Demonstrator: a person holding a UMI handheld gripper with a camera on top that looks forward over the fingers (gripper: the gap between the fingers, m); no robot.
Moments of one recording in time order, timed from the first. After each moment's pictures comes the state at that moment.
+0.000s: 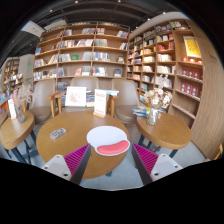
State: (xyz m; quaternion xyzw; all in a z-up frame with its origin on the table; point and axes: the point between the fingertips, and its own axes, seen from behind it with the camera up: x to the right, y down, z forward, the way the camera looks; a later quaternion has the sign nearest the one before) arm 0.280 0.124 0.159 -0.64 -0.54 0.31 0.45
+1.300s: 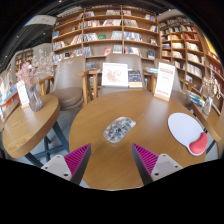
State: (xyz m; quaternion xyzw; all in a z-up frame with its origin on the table) arm 0.093 -0.168 0.001 -0.62 -0.63 0.33 0.33
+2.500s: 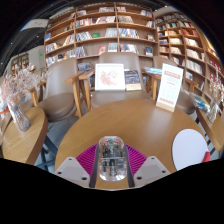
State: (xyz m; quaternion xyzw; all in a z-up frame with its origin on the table) arm -0.030 -0.138 0.020 -0.64 -0.62 0.33 0.31
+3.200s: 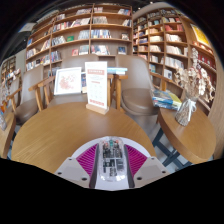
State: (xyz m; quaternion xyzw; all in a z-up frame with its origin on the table) arm -0.012 0.172 0.024 -0.68 -0.57 0.28 0.37
